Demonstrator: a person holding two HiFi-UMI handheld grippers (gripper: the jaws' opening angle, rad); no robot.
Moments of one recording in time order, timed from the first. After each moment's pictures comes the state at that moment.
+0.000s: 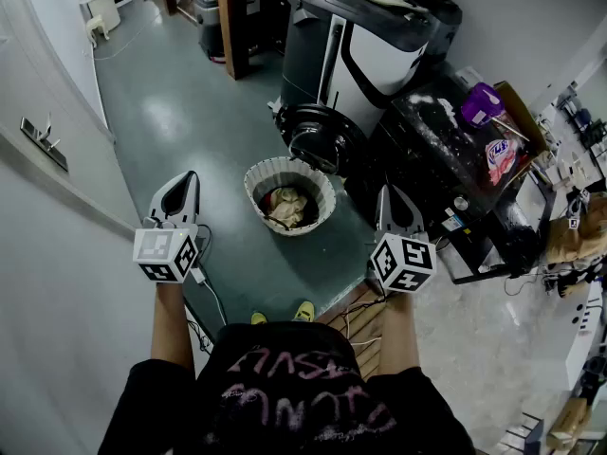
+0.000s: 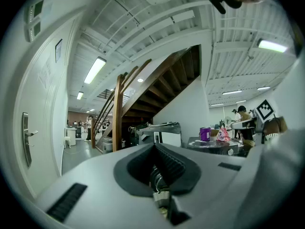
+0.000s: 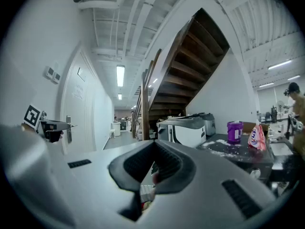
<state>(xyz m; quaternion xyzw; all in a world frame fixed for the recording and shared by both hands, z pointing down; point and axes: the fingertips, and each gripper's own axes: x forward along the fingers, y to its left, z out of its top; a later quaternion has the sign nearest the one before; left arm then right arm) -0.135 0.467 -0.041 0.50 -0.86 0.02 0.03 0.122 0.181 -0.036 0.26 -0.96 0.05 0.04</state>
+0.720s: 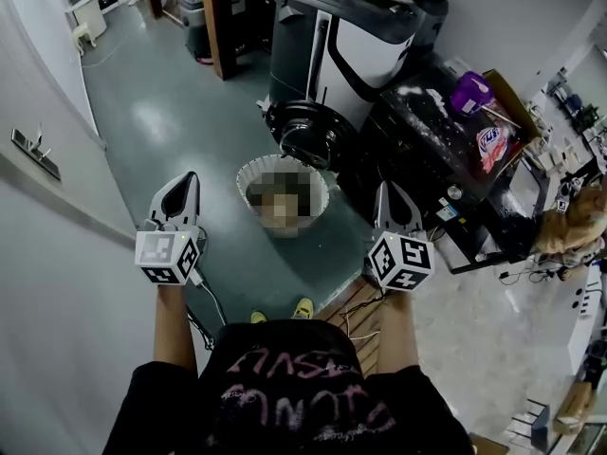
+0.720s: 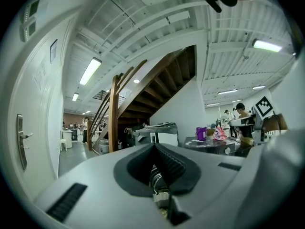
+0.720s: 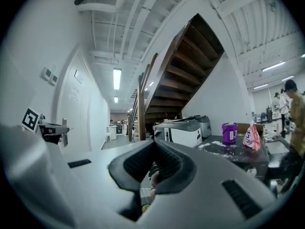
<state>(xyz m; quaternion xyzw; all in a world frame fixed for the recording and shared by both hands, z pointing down) -0.121 0.454 -0.039 0.52 -0.86 0.03 0.02 0.139 0.179 -0.042 0.28 -0.96 0.05 0.02</state>
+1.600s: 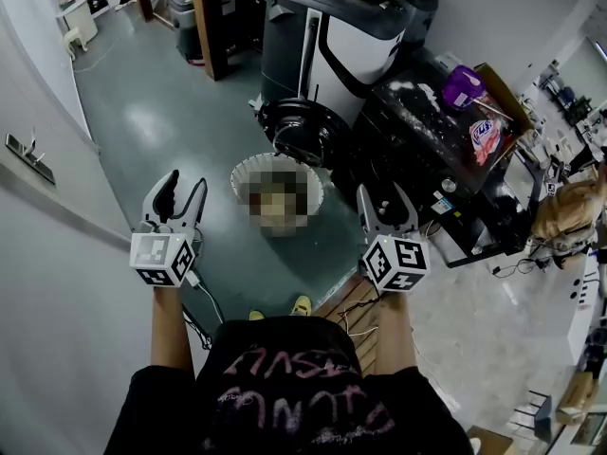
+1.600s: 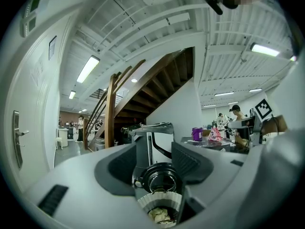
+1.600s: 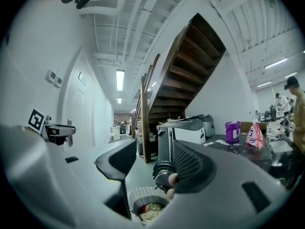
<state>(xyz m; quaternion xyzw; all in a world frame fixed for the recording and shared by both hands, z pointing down) -0.112 0.457 -0.036 0.53 -0.84 0.03 0.03 0.144 0.199 -0.038 0.26 -0.96 0.05 0.01</state>
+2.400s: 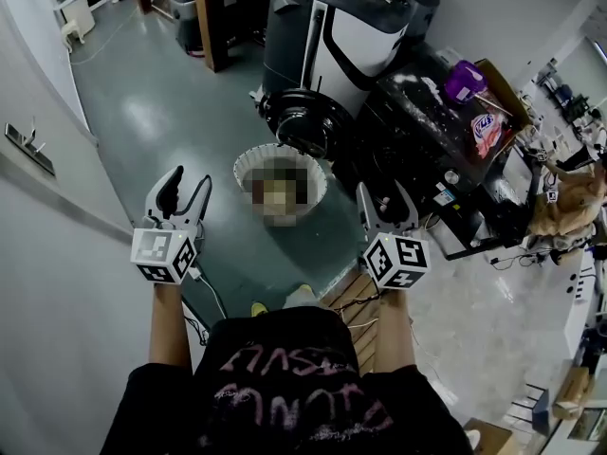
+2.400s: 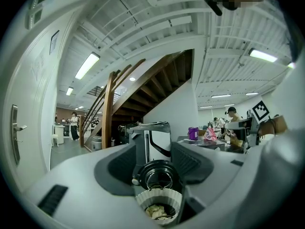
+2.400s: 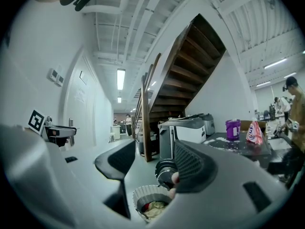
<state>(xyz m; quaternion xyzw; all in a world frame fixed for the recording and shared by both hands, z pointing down) -0.116 0.482 -0.023 0.56 -0.83 0.02 0.04 0.137 0.233 -0.030 0.27 -0.96 0.06 0.02</state>
